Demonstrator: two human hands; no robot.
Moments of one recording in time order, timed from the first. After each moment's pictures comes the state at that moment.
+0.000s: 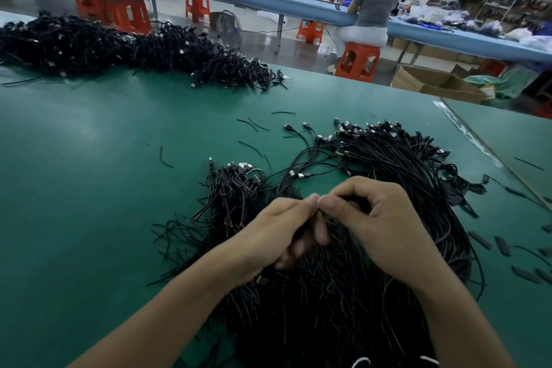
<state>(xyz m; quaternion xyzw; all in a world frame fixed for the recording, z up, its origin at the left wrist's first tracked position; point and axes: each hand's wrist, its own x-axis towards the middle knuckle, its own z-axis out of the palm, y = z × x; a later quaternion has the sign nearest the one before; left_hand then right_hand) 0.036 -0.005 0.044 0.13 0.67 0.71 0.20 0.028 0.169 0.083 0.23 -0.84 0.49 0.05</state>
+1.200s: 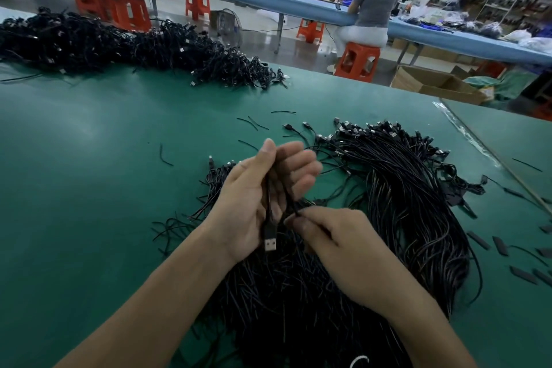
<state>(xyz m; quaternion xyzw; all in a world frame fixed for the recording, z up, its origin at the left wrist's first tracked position) 0.023 -0.015 0.063 0.07 0.34 0.94 0.08 0.049 0.143 0.069 0.23 -0.90 0.37 -0.05</state>
